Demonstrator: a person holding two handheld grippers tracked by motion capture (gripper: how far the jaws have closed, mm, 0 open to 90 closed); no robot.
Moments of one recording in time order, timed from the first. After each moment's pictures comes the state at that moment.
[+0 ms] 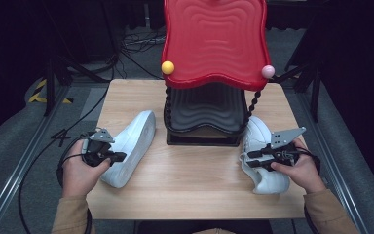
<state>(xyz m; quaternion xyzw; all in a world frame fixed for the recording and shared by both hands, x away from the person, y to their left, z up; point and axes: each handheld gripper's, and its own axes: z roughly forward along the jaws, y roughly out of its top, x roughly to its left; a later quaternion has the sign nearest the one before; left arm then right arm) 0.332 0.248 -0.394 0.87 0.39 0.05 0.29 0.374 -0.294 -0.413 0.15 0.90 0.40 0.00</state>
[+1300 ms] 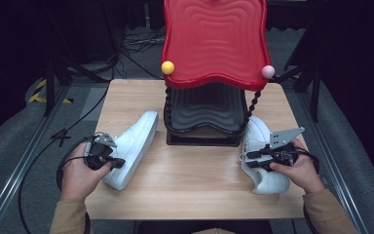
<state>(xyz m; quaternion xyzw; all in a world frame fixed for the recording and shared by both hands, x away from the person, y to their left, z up) 0.329 0.238 -0.400 0.89 0.37 0.00 0.26 0.374 -0.292 -0.416 0.15 0.90 0.40 0.00</state>
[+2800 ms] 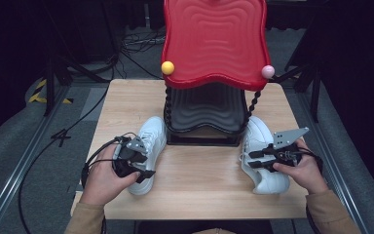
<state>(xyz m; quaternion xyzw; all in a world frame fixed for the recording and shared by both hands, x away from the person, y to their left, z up) 0.317 0.170 -0.373 0.92 0.30 0.02 0.25 0.372 -0.298 -0.411 0.15 0.90 0.41 0.00</state>
